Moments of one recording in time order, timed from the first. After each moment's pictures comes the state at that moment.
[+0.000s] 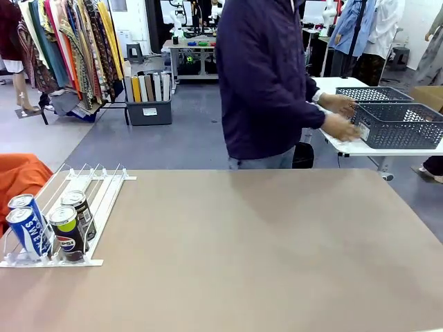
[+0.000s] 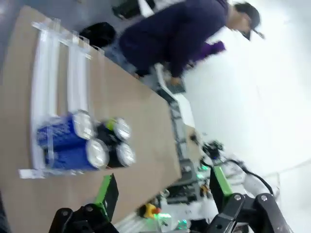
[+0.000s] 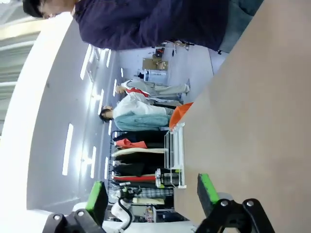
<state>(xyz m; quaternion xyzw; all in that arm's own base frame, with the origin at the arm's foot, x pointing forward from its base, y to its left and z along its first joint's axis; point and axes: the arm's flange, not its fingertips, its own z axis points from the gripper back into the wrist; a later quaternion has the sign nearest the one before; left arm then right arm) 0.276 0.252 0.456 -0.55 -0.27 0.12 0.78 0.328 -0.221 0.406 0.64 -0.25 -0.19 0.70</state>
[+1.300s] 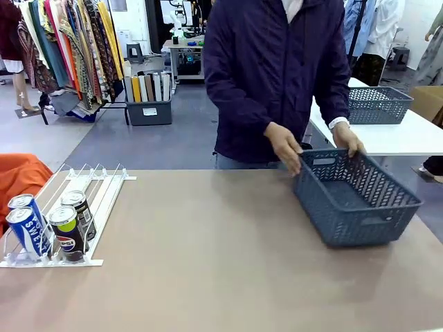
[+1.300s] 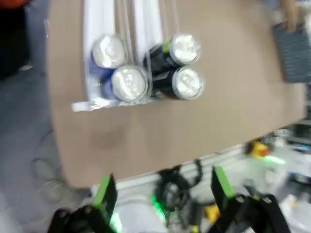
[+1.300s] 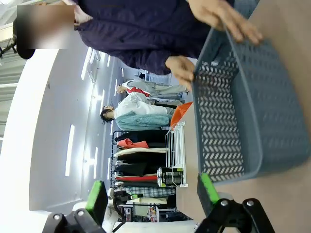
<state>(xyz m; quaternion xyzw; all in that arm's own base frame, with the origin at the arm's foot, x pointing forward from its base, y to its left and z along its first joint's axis) 0.273 0.097 0.532 -0.19 -0.12 0.00 0.97 0.321 -0.228 0.400 0.65 -0.25 -0.20 0.69</state>
